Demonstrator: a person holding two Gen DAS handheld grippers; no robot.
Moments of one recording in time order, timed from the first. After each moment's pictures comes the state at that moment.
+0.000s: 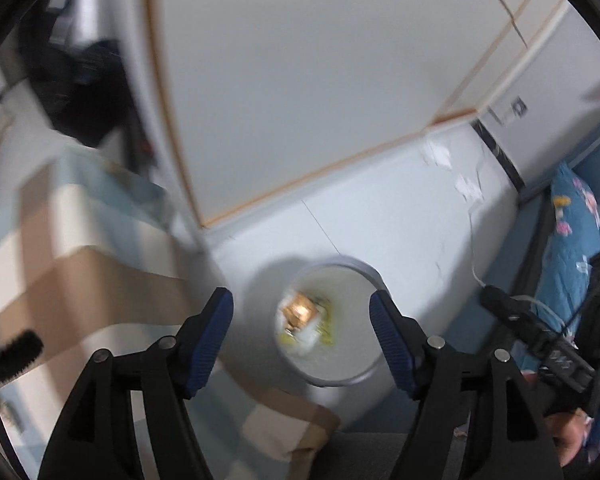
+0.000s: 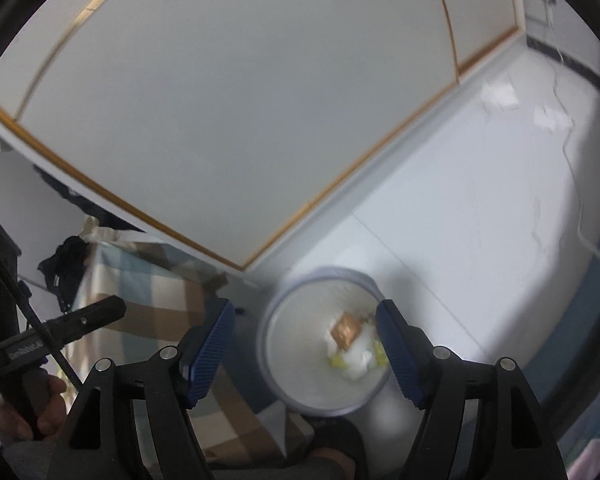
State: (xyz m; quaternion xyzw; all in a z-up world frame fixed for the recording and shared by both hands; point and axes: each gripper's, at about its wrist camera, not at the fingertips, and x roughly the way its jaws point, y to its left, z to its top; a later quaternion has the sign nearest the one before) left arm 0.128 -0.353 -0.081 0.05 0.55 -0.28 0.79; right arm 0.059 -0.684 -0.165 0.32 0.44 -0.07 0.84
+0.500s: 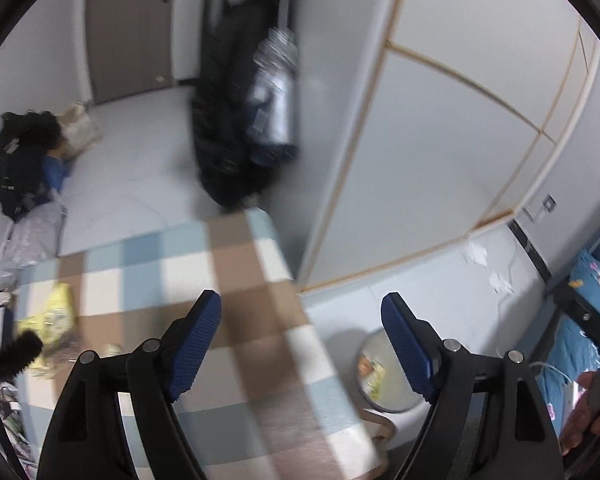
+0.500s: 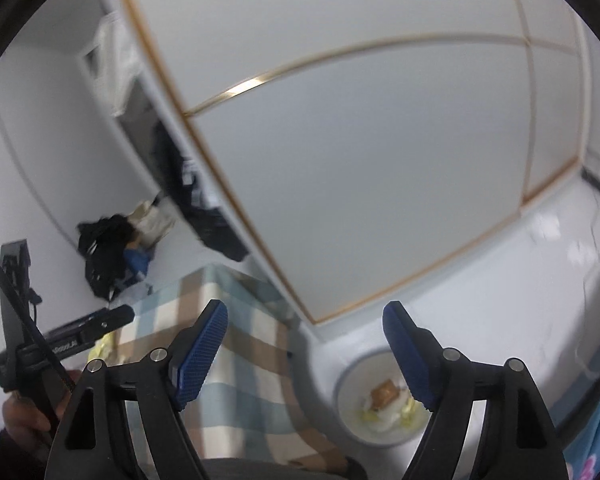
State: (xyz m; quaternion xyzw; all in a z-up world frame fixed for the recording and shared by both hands) left arm 0.103 -0.203 0.002 -0.01 0.42 -0.18 0.89; right arm 0.062 -0.566 -0.007 0.17 0.34 0.01 0.93
